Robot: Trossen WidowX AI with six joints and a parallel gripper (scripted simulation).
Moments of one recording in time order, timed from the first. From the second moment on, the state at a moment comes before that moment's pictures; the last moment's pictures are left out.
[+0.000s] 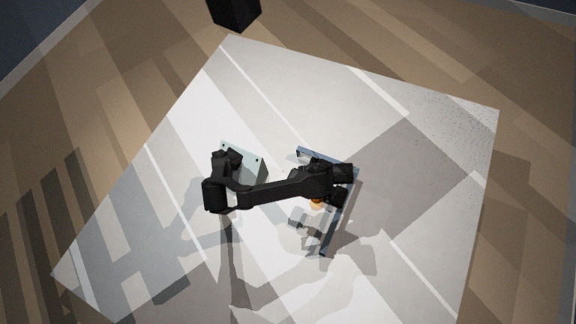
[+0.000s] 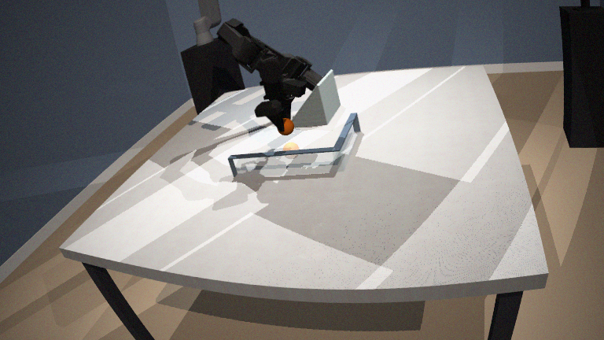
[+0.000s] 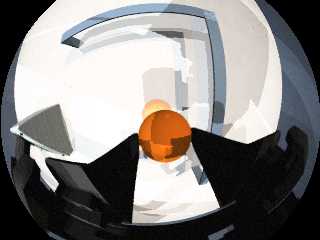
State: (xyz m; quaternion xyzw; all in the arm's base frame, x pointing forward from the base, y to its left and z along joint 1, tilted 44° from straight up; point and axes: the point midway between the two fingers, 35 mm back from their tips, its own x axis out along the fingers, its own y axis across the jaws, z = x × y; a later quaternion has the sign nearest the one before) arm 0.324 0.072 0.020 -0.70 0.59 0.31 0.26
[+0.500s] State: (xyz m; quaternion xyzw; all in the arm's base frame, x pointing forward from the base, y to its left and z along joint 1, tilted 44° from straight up) arm 0.330 0.031 -0.018 -0.70 0.59 0.30 0.26
